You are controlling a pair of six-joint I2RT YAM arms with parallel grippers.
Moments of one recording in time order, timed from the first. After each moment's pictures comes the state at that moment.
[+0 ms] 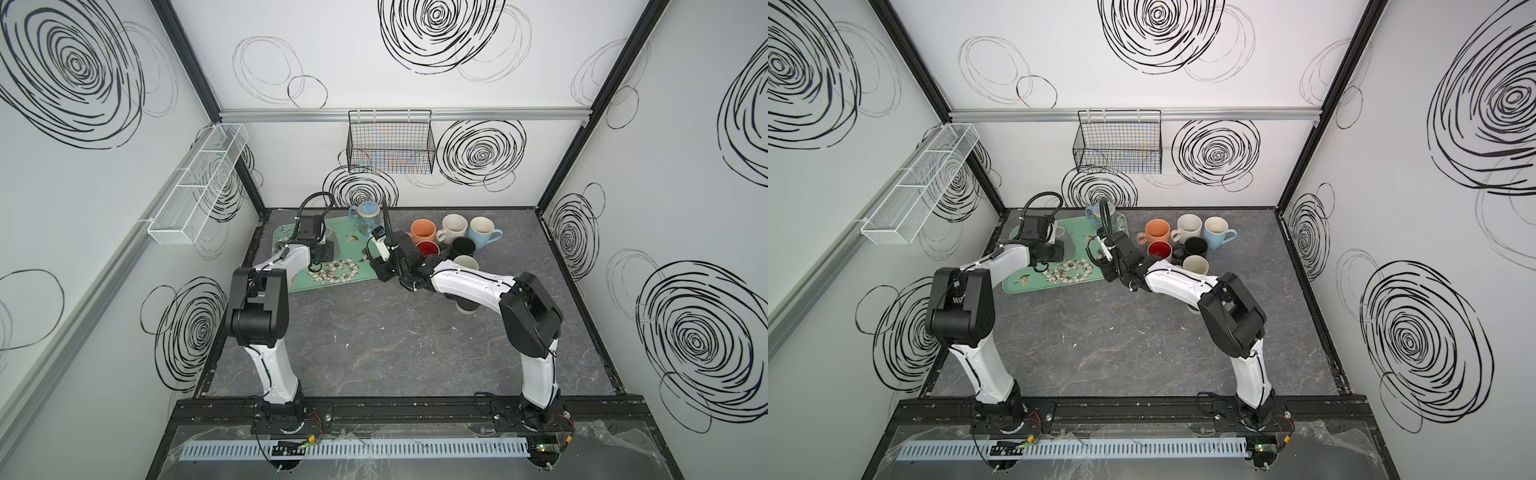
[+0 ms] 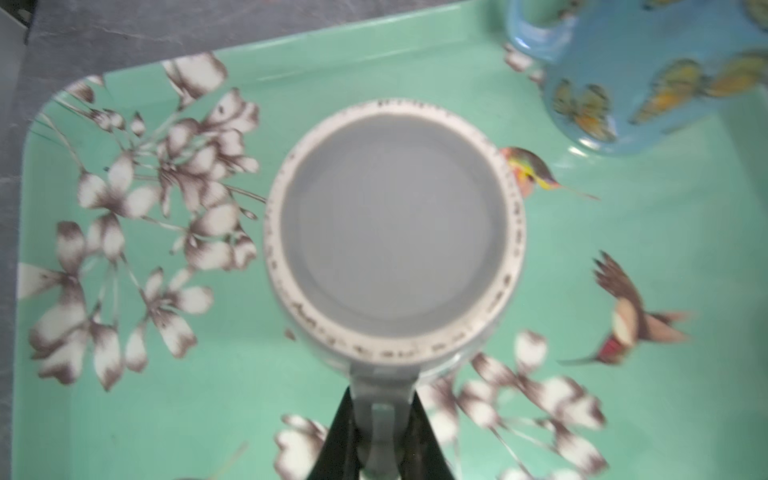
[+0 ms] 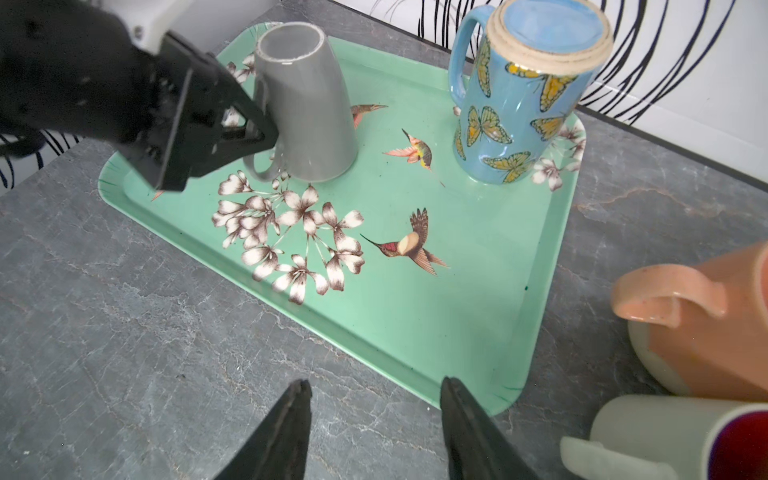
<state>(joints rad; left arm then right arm) -0.05 1.84 1.23 -0.29 0.00 -0.05 0.84 1.98 1.48 -0.14 0.07 0.16</state>
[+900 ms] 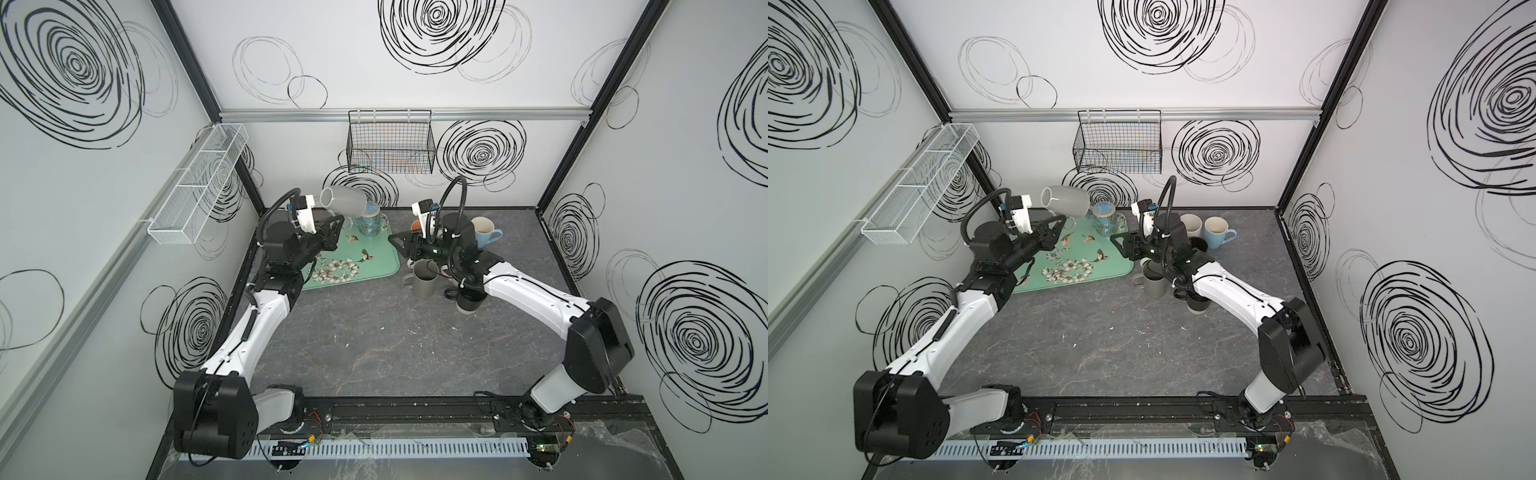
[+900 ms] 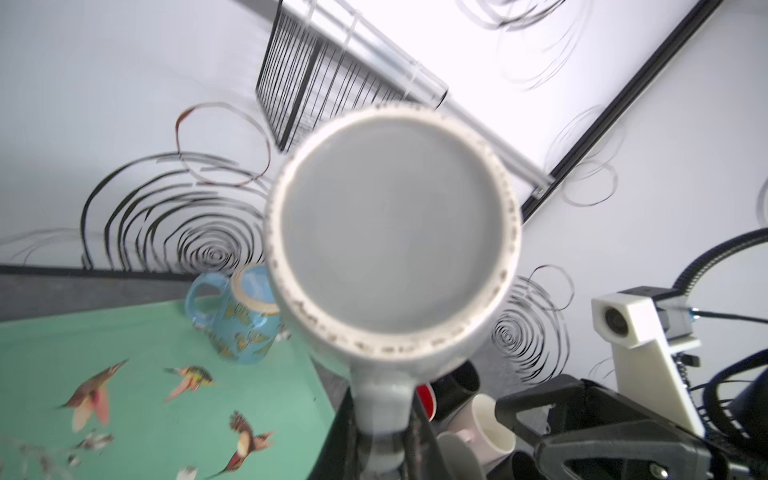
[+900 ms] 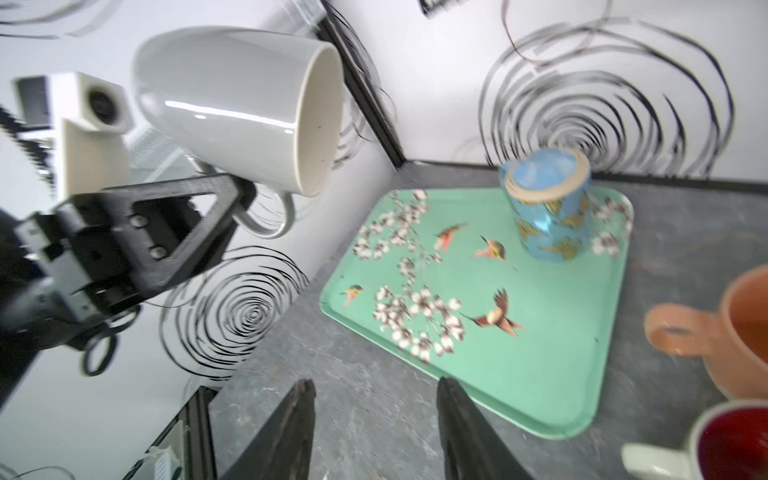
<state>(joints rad) -0.05 1.20 0.91 0.31 0.49 -0.52 0.66 1.56 1.23 0.15 -0.39 0.46</state>
